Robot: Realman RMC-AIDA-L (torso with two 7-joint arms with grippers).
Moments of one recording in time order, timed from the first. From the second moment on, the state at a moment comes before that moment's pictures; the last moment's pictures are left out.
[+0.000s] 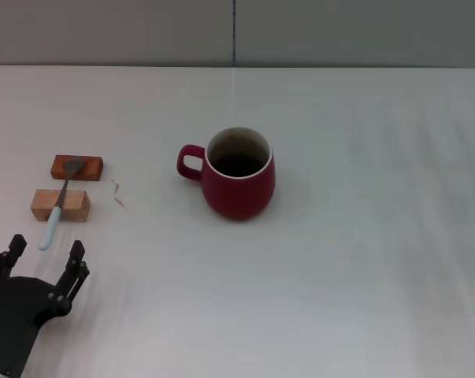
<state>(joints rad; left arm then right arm) -0.12 -2.06 0.32 -0.43 1.31 1.51 0.10 0.57 2.07 0.87 0.12 -2.03 -1.23 -0.20</state>
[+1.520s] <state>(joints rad) -0.20 -2.06 0.25 -0.36 1.31 1.37 0.09 0.55 2.08 0.87 0.13 -2.03 -1.25 -0.20</state>
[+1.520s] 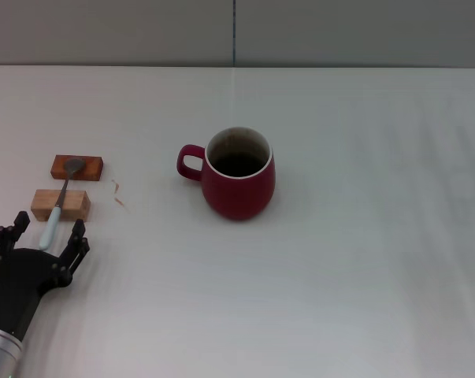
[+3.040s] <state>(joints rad) -0.22 -2.07 0.25 -0.36 1.31 1.35 0.09 0.55 2.08 0.86 0.13 -2.03 -1.25 -0.20</state>
